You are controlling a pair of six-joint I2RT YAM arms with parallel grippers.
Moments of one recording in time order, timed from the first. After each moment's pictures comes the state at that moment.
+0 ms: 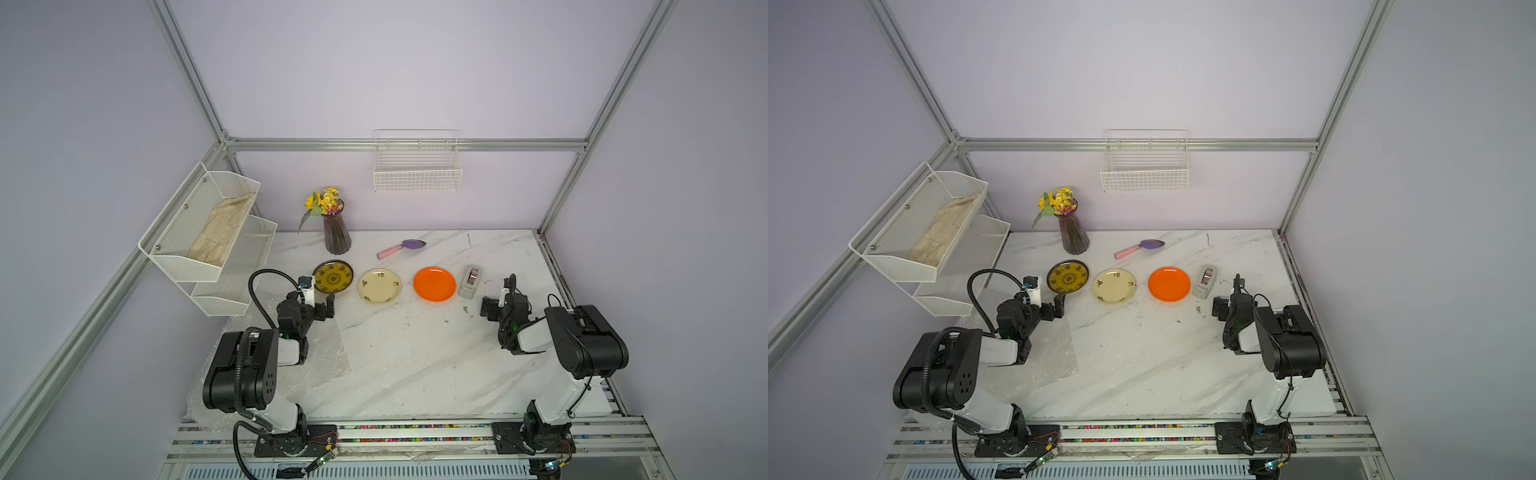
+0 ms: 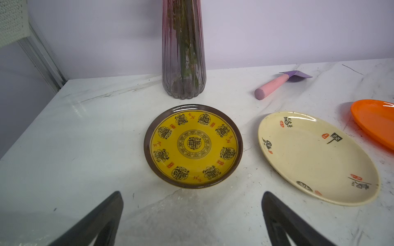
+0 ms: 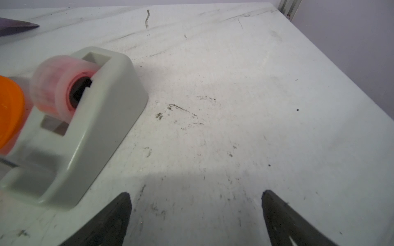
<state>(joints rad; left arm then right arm) 0.08 1.58 0.38 0.93 0.20 0.06 0.08 1.78 0.46 0.82 0.18 0.07</state>
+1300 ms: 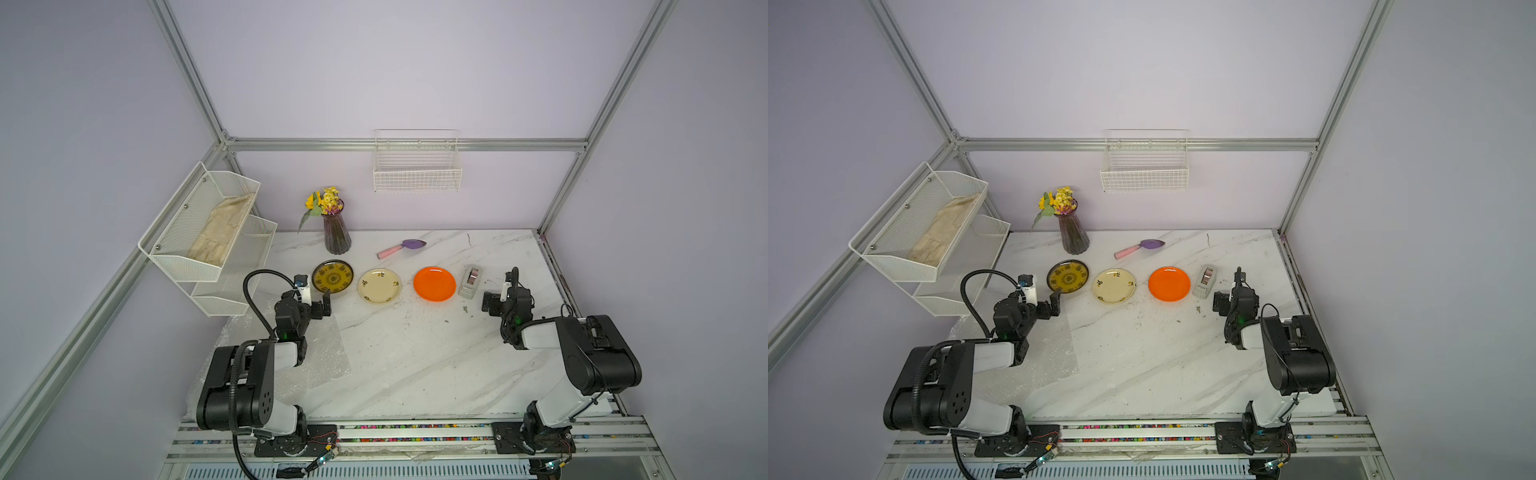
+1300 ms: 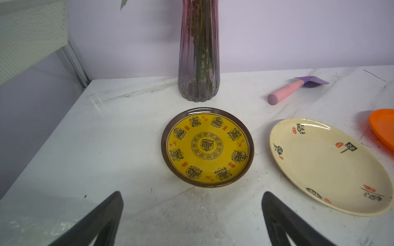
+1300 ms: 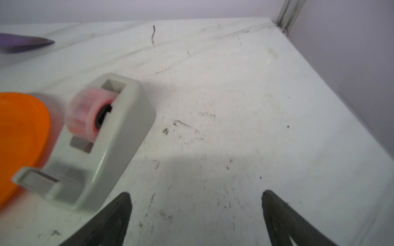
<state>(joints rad) 0.07 1.43 0.38 0.77 0.10 0.05 0.09 1.61 0.53 0.60 0.16 0.06</state>
